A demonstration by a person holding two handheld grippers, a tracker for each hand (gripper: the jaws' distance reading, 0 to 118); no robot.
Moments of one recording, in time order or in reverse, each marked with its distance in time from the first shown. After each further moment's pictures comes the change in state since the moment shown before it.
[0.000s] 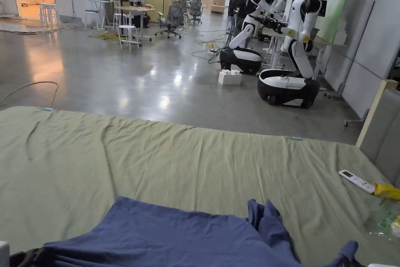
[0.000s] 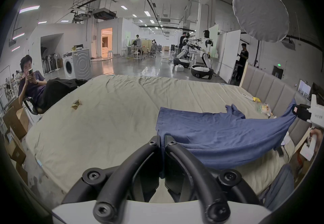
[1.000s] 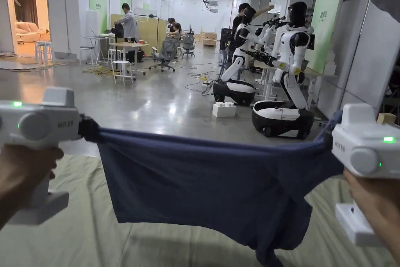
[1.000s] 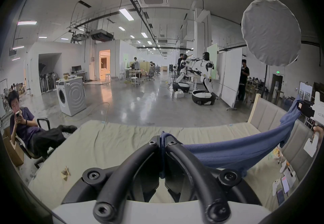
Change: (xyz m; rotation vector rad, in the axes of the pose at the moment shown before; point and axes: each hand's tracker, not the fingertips) left arm 0.026 0.303 -0.188 0.181 -0.009 -0.009; right arm 0.024 0.265 -0.220 0.235 -0.077 0.039
